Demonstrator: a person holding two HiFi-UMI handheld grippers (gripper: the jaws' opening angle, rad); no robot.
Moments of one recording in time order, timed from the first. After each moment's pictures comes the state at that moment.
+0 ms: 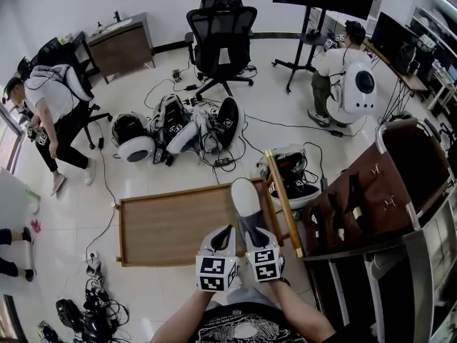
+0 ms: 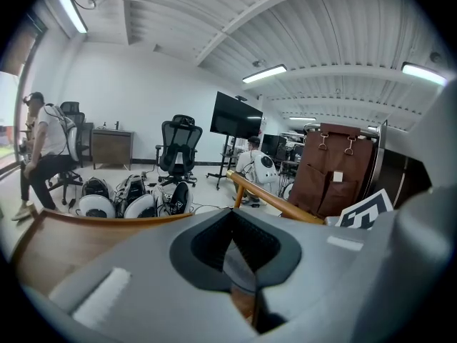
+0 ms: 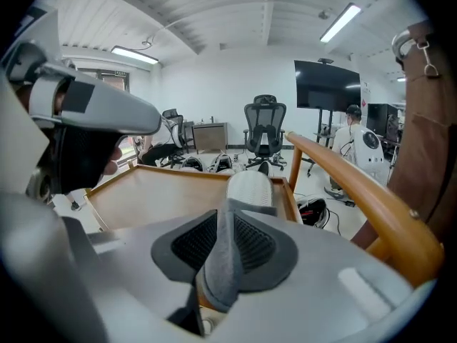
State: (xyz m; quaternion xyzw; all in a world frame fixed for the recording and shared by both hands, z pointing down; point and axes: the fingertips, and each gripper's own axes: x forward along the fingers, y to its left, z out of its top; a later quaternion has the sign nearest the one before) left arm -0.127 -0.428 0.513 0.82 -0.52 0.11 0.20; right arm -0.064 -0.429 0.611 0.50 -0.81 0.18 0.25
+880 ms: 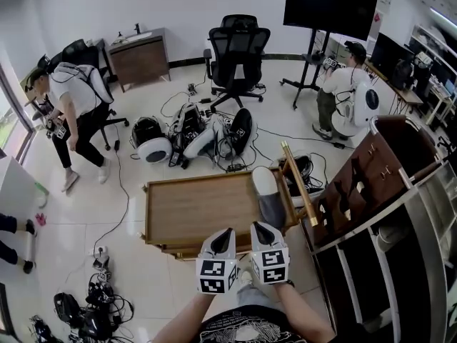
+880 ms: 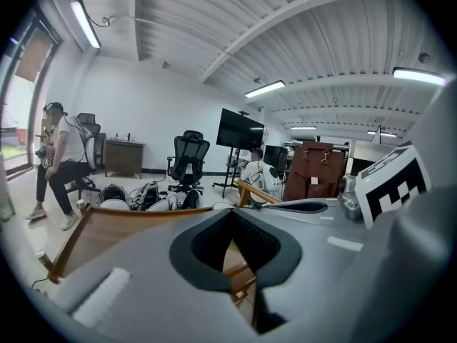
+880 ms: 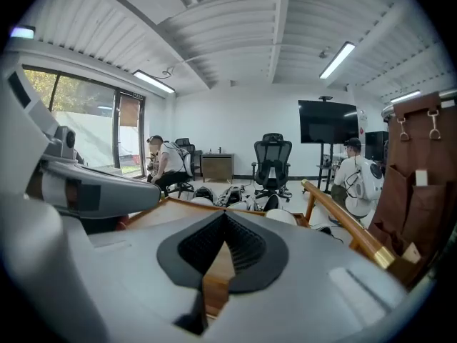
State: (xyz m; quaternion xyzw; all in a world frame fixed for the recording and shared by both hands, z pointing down) left arm -0.218 -0.290 0.474 0.82 -0.54 0.08 0.17; right arm -0.149 -0.315 0.494 0.51 -0.84 0.09 0.15
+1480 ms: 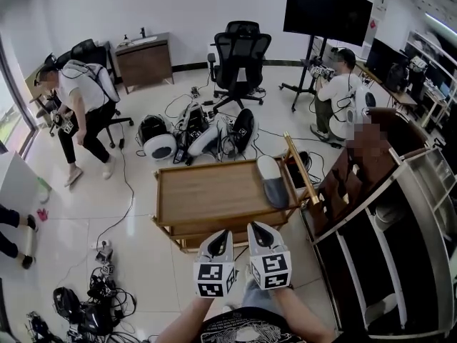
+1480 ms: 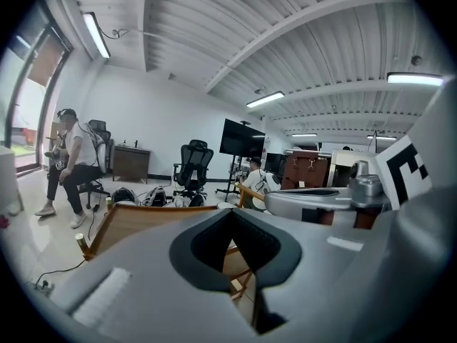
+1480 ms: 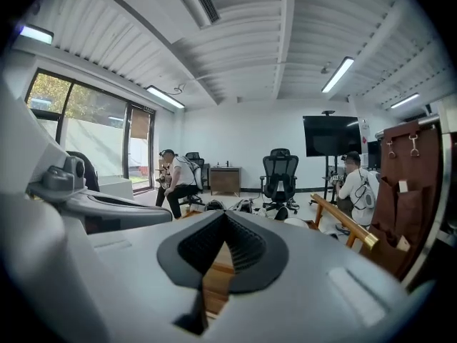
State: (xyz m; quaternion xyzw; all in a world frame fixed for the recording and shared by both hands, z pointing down) left arm -0.261 -0.183 0.454 0.81 -0.56 0.05 0.16; right arm -0.197 -0.203 0.443 0.50 -0.86 0.06 0.10
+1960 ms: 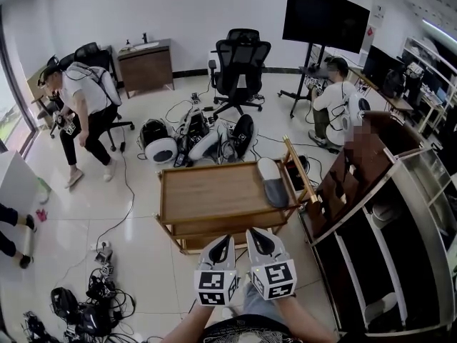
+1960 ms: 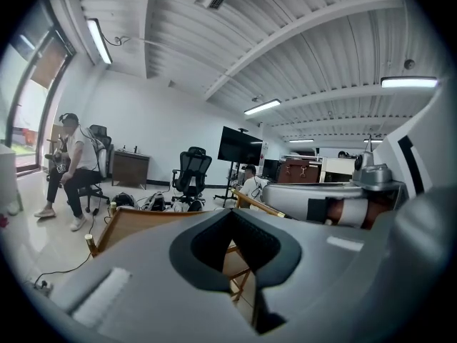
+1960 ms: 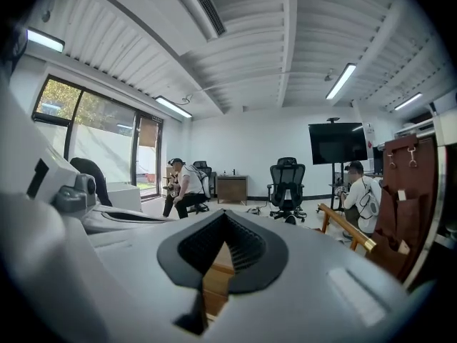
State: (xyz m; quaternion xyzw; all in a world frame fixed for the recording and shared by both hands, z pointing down) left arm -0.266 -0.138 0.431 0.82 -0.56 0.02 0.14; right arm -0.216 -0.149 0.405 0.48 -0.87 0.04 0.08
